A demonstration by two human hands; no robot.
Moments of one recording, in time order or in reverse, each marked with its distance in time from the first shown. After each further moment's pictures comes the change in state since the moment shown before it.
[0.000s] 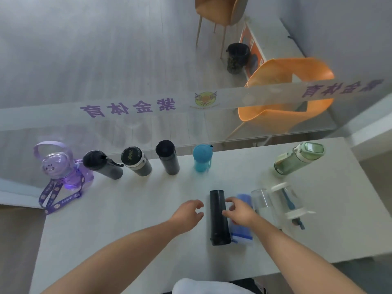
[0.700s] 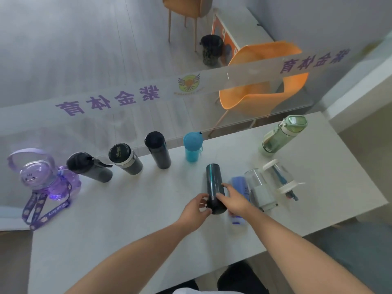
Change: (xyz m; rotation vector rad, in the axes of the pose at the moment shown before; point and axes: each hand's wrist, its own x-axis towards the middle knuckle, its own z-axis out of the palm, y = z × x) left_hand -0.009 -0.007 0.045 -0.341 -0.012 0.086; right_hand -0.017 0.000 0.038 0.168 0.143 0.048
